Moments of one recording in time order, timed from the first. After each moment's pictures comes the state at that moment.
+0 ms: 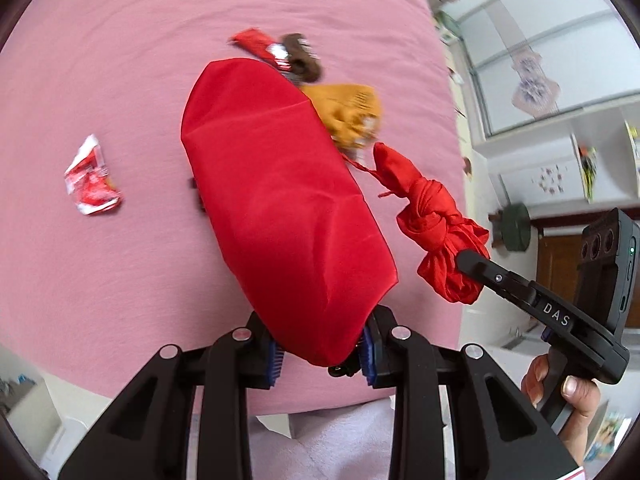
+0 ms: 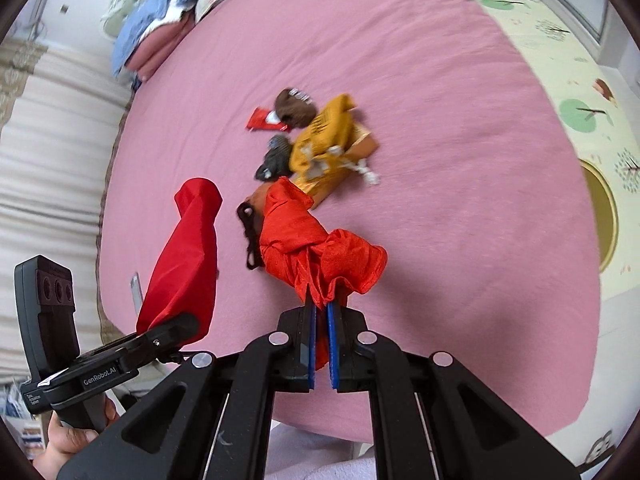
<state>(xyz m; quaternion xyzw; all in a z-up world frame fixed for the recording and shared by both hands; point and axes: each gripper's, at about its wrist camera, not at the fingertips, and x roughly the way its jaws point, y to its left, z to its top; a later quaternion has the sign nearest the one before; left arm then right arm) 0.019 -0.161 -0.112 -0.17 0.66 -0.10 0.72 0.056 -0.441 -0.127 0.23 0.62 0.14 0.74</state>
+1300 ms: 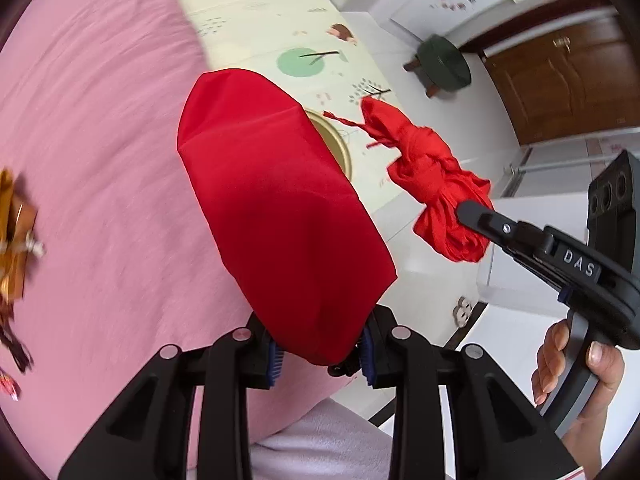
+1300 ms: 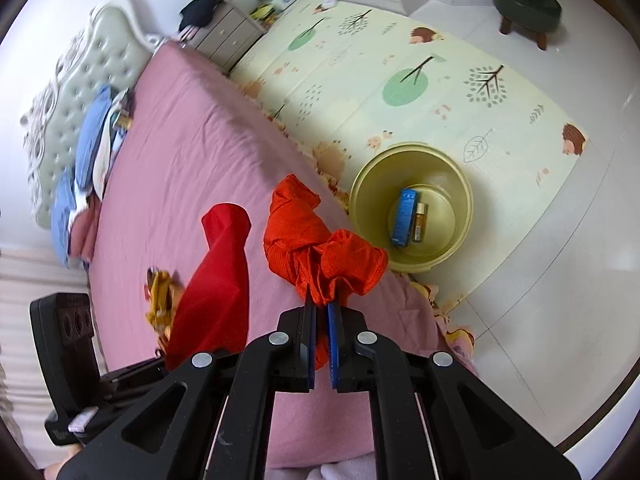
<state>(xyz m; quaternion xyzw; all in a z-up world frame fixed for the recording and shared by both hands) 0.044 -0.555 -0.147 0.05 0.70 -0.33 0.63 -0.033 -0.786 -0.153 0.41 0.53 -0.08 0.73</state>
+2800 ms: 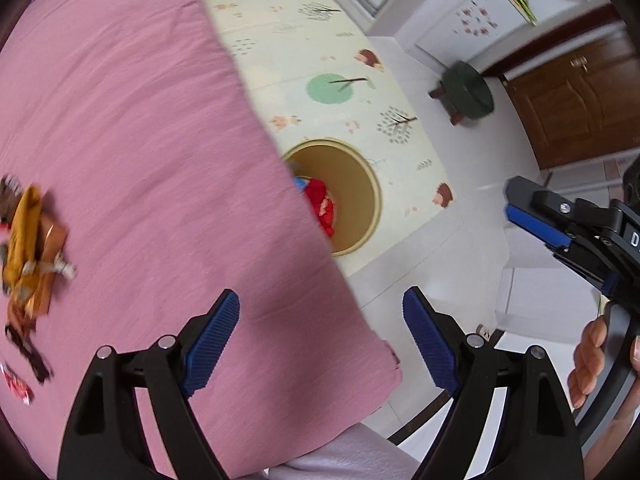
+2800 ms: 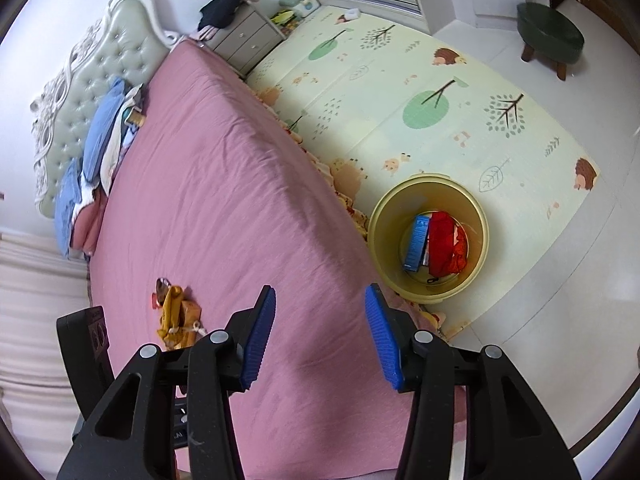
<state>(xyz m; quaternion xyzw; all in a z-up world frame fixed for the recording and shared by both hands) 0.075 -0.527 -0.143 0.04 0.68 -0.28 0.68 0.017 -0.779 -0.124 0.38 0.53 -0.06 0.76</state>
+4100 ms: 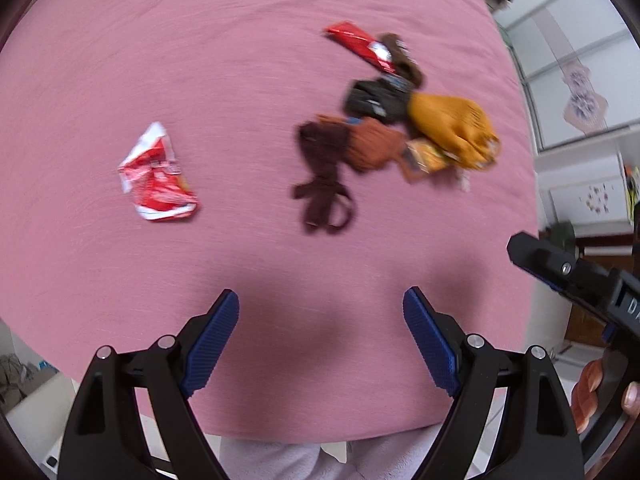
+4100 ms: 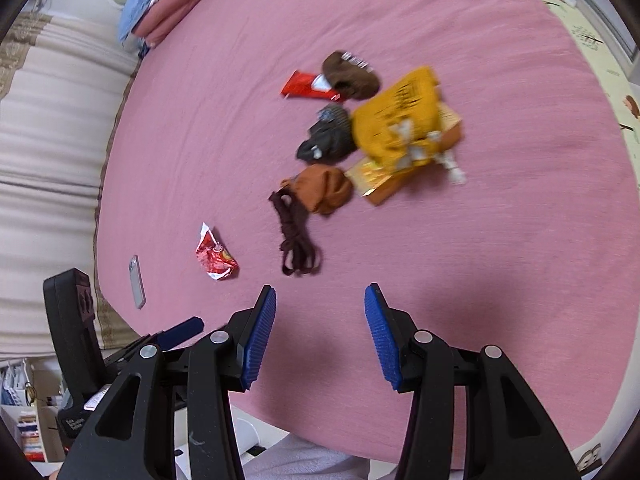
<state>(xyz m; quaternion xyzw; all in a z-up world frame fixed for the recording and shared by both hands) 0.046 -0.081 -0.182 -0.16 0.67 -0.01 0.72 0.096 -0.335 -0.157 0.19 0.65 0.18 0.71</state>
